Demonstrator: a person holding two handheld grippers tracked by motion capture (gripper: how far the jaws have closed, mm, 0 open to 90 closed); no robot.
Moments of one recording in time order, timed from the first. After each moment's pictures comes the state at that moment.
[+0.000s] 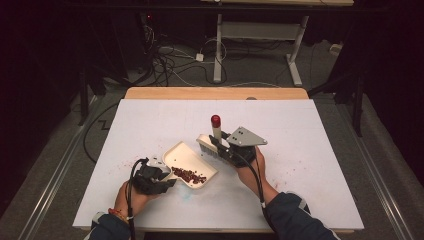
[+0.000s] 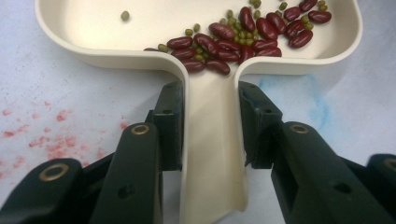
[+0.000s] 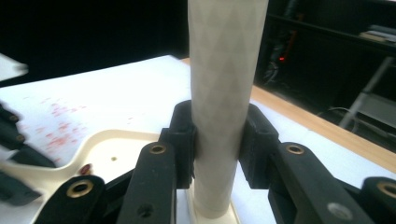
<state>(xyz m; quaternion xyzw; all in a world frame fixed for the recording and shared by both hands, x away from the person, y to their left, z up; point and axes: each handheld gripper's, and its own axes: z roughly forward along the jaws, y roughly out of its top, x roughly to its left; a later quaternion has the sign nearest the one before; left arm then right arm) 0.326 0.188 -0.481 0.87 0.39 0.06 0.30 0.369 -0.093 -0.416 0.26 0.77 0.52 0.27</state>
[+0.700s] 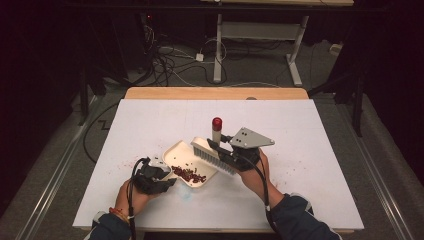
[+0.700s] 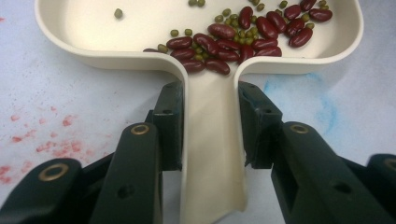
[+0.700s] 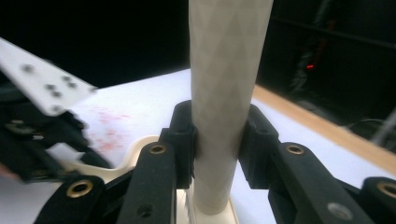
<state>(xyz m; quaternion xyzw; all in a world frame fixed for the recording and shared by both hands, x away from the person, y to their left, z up) 0.327 0.185 -0.481 0.87 0.39 0.07 0.29 0.351 -0.100 -0.392 0.23 0.77 0.54 0.25</state>
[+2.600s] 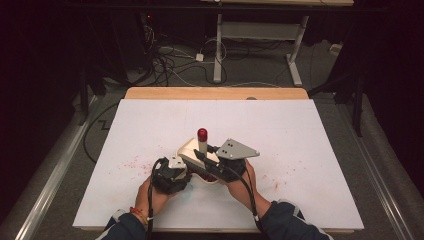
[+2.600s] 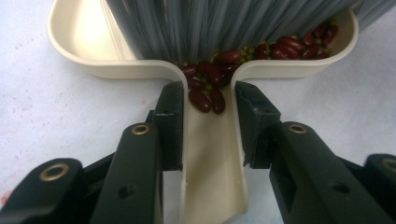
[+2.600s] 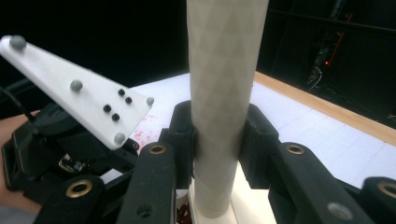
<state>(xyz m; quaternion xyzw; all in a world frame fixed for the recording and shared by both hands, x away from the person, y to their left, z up) 0.329 0.136 -0.481 0.85 0.40 0.12 0.31 0.333 -0.070 -0.413 0.23 0.77 0.55 0.21</state>
